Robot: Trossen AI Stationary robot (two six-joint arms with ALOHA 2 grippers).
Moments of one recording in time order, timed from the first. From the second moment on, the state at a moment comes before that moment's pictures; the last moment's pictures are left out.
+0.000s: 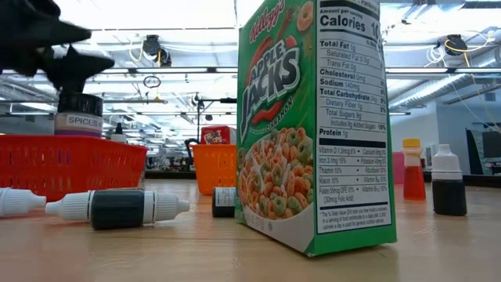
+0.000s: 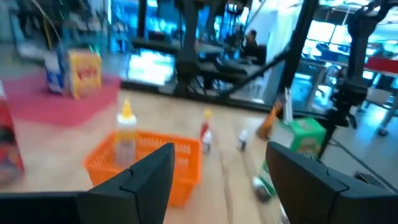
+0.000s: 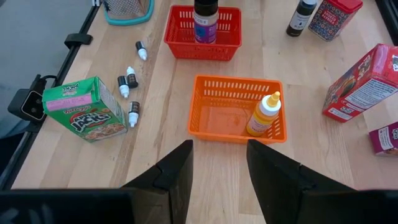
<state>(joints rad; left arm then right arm) -0.67 0.78 0.01 0.79 -0.65 -0.17 0.11 1.18 1.16 -0.68 -0.03 0.02</state>
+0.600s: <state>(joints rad) -0.67 0.78 0.09 0.81 -1.48 0.17 0.11 1.18 1.16 -0.68 -0.03 0.02</state>
